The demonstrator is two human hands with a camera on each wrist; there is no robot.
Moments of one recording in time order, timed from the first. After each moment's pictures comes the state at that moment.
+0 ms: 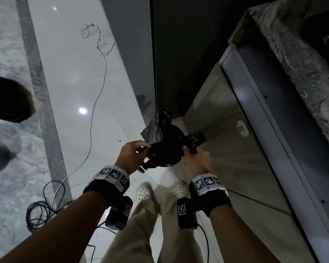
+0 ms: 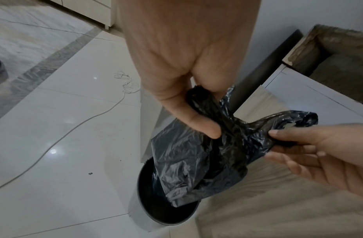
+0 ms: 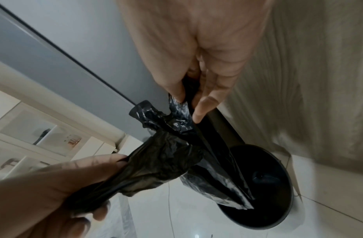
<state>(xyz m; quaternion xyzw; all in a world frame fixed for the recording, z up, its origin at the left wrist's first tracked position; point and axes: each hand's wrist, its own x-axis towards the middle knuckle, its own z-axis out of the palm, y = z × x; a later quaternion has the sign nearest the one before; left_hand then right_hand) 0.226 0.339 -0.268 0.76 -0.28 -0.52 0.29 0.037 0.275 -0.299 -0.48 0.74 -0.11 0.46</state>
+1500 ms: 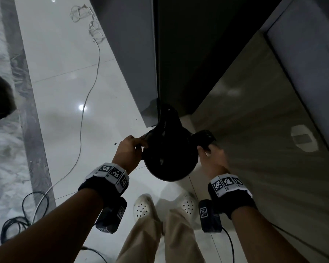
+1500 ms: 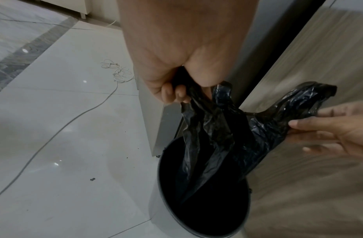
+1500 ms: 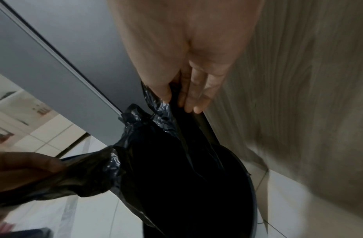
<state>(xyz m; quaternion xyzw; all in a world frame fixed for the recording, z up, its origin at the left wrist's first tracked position) 0.261 0.280 -0.430 0.81 -0.41 -0.36 0.20 0.030 0.205 -0.443 -0.58 0.71 -0.07 0.40</state>
